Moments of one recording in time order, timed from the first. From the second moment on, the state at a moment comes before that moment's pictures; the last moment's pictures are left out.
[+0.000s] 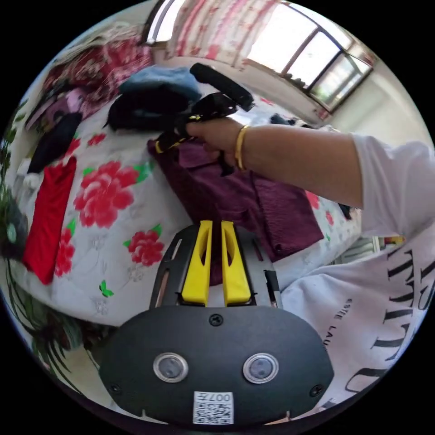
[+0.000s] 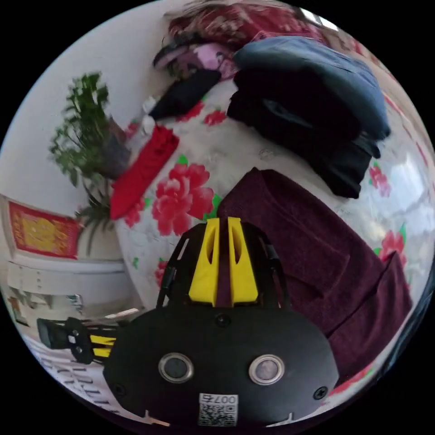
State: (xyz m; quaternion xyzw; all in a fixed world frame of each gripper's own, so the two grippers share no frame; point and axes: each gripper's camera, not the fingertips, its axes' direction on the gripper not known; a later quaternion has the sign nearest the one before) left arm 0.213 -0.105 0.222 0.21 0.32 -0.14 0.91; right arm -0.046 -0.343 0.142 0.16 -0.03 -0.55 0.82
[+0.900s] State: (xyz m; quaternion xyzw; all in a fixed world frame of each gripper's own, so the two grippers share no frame) left arm 0.323 -0.145 0.245 0.11 0.34 -0.12 0.92; right arm 0.582 -0.380 0.076 0.18 -0.22 -0.36 0.89
